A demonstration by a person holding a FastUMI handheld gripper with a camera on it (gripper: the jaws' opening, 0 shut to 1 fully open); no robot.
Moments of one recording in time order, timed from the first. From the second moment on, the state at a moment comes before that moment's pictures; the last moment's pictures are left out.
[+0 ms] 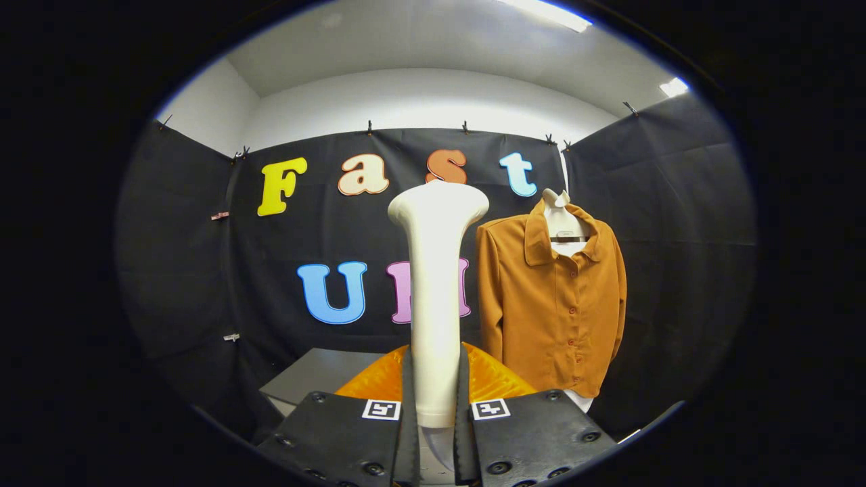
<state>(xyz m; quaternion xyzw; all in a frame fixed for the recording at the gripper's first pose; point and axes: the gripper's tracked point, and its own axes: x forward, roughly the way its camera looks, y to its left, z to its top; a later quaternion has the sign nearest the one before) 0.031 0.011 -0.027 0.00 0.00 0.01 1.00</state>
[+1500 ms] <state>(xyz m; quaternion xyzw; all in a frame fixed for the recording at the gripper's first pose) 0.031 0.017 -0.031 0.00 0.01 0.00 1.00</state>
